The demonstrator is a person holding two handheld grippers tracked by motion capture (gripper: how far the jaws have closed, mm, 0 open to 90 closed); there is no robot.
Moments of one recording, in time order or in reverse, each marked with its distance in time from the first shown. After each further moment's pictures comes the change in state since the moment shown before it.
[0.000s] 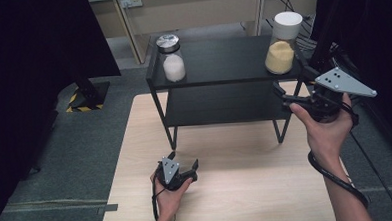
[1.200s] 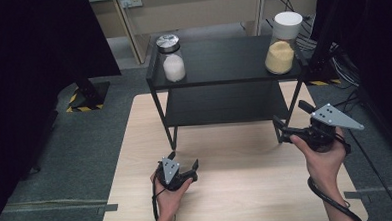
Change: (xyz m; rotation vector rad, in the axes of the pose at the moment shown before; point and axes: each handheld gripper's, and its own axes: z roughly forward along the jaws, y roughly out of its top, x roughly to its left) left arm -0.001 0.000 0.000 -0.003 0.000 0.004; right arm -0.007 -0.077 -0.016 0.075 0.052 0.054
